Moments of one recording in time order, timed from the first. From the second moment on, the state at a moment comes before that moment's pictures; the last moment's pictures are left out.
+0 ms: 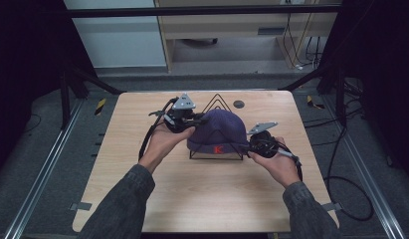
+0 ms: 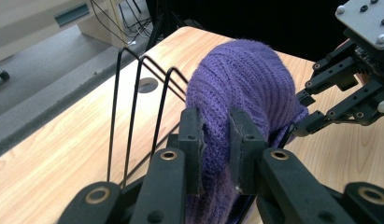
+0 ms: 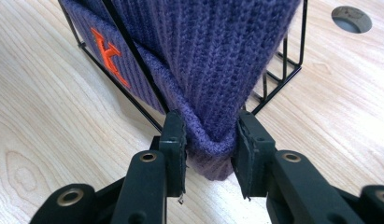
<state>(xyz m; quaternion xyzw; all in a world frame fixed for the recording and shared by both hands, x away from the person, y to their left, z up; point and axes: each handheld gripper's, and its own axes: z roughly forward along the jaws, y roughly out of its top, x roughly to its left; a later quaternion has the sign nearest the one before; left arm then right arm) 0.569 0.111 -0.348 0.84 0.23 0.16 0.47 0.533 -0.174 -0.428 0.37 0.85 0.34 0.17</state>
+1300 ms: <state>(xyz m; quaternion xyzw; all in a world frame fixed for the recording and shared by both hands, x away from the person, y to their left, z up) 0.567 0.109 -0.363 0.85 0.23 0.16 0.45 0.531 -0.172 -0.443 0.38 0.85 0.32 0.15</state>
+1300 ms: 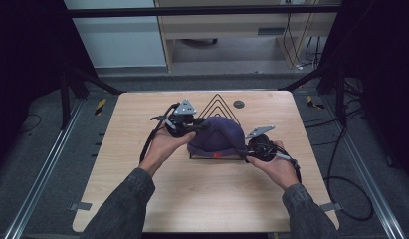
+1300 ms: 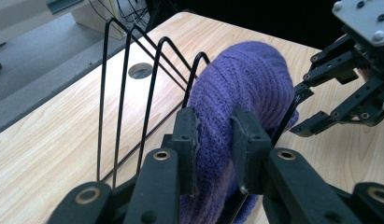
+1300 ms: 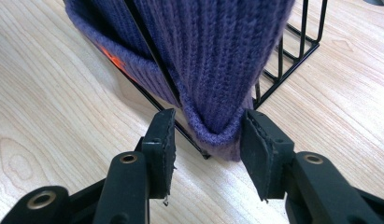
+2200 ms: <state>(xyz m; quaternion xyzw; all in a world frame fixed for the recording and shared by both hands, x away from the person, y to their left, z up) 0.555 0.125 -0.357 0.84 0.23 0.17 0.46 0.521 -0.175 -0.441 0.37 0.85 0.33 0.15</state>
